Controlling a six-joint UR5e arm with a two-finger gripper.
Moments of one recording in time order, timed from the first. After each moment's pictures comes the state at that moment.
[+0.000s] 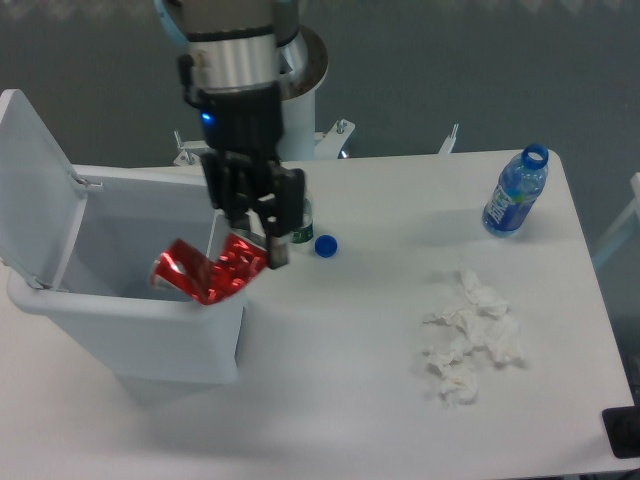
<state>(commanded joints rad) 2.21 -1.63 -1.56 -0.86 1.49 1.06</state>
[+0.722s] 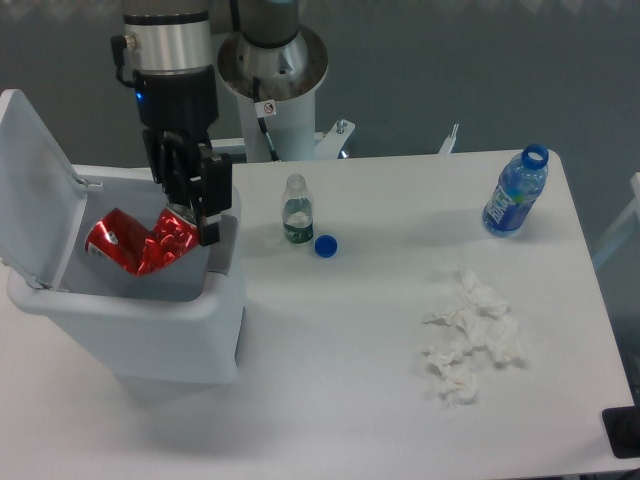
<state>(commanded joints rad) 2.18 -1.56 -1.67 -0.91 1.50 1.06</state>
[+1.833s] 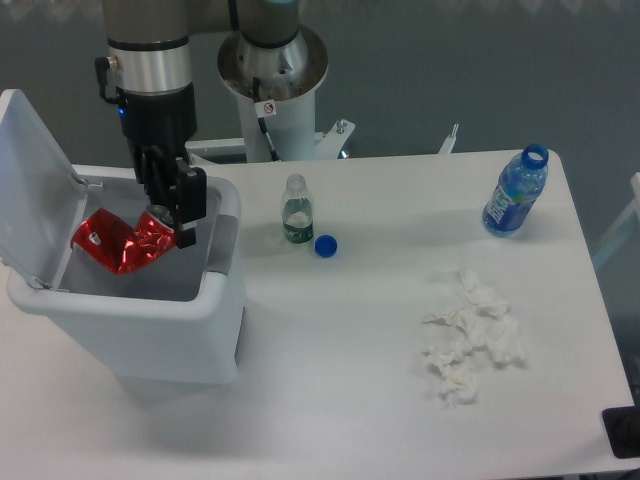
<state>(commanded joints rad) 2.13 -1.58 -1.68 -0.94 1.49 1.06</state>
